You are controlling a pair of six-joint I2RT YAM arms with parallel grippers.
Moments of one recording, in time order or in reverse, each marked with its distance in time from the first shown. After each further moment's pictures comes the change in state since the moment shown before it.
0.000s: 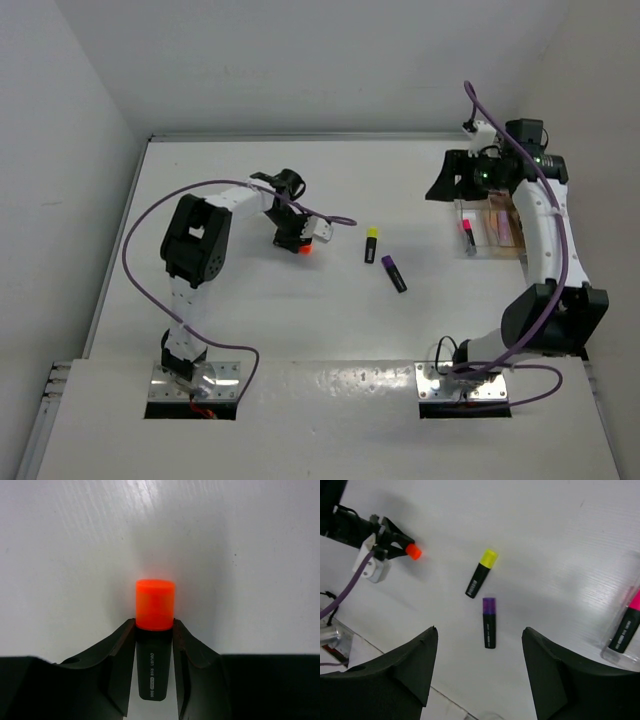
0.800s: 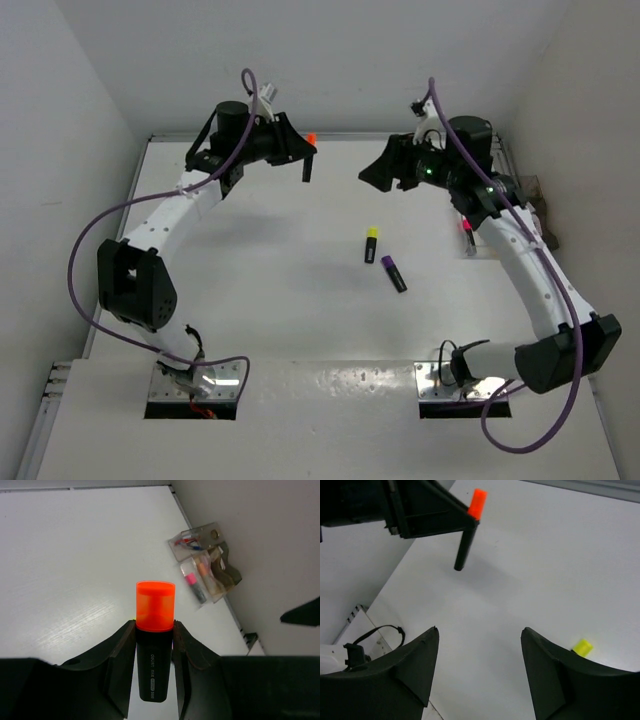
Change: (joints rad) left arm 0.106 -0.459 -0.032 0.713 0.029 -1.918; right arm 0.406 -0.195 -0.130 0.529 0.078 0.438
